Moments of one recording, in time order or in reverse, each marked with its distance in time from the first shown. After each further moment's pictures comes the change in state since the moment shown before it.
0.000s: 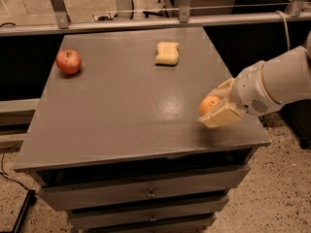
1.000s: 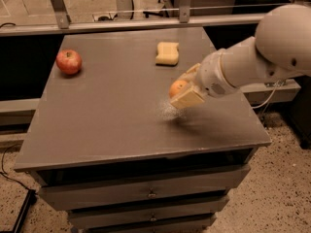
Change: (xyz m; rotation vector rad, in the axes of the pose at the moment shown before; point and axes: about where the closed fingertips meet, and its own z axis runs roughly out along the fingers) arm -0.060 -0.027 0.055 0.006 -0.096 -0.052
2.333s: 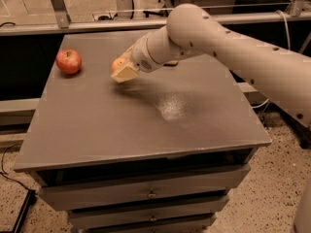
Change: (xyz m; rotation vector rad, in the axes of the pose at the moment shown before) arm -0.124 -0.058 0.155 -0.039 -0.179 -0.077
